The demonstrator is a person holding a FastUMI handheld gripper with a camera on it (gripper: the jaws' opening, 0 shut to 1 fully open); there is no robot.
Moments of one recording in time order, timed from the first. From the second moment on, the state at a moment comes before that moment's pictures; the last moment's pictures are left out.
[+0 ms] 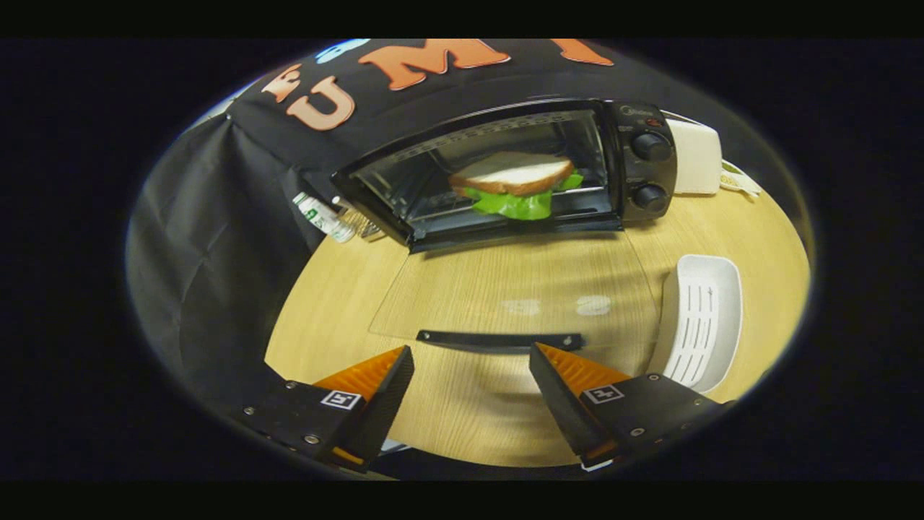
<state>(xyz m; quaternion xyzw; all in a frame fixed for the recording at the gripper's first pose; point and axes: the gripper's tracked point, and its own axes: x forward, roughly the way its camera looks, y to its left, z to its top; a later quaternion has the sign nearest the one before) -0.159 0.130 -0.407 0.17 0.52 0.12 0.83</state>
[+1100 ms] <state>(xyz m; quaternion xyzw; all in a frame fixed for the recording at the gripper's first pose) -0.138 0.108 -0.416 0.10 0.53 0.07 0.84</state>
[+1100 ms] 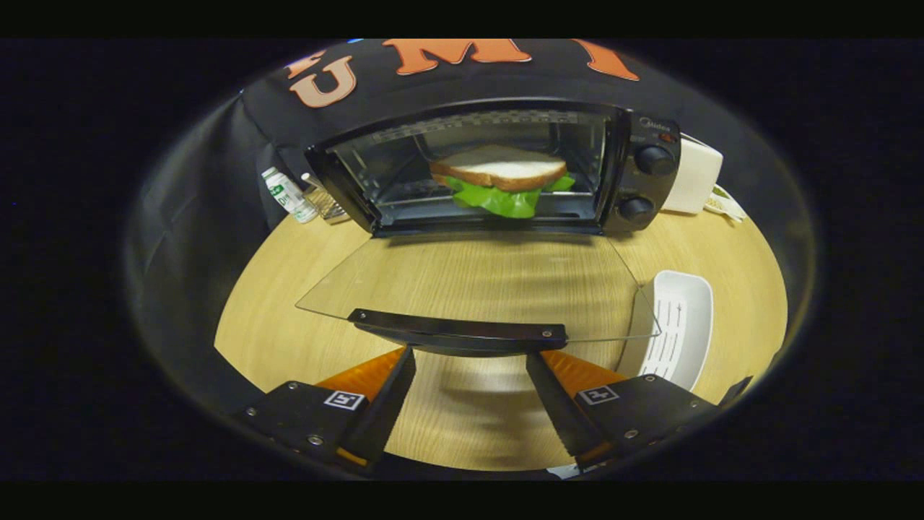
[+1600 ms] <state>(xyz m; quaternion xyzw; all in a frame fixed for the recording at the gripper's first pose) -0.056 0.104 -0.365 0.09 0.45 0.07 0.89</state>
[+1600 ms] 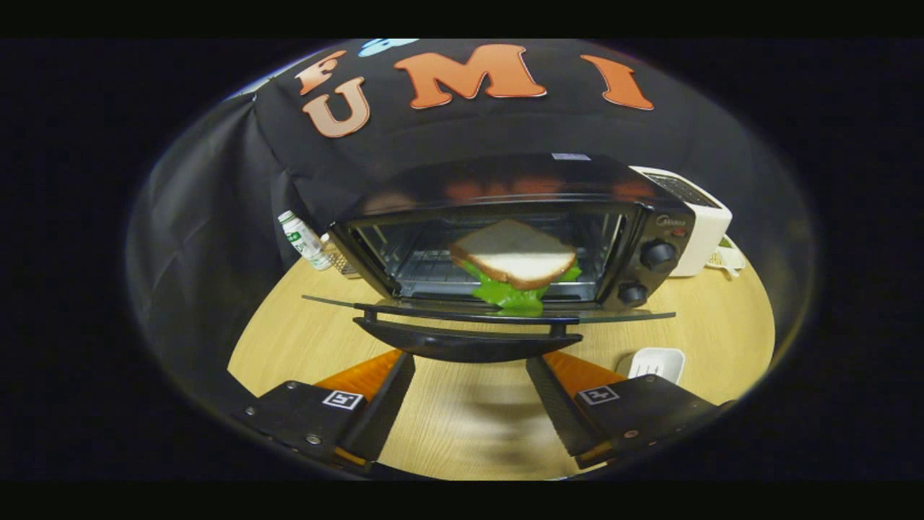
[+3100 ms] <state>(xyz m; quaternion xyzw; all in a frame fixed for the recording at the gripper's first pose) 0.021 0.019 -0.192 0.07 0.23 0.00 0.97</state>
